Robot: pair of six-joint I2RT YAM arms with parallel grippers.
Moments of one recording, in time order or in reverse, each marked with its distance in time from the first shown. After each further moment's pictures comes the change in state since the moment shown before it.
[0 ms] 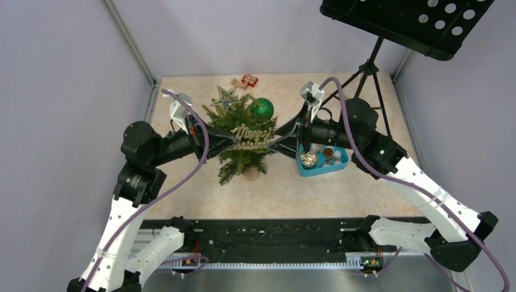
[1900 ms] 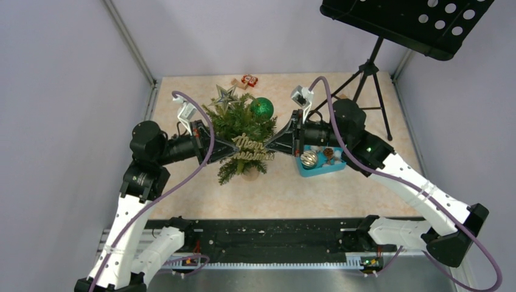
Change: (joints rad) left arm 0.085 -0.003 -0.097 -0.039 0.138 -0.077; right arm -0.006 0.039 -0.066 0.095 -0.102 0.078
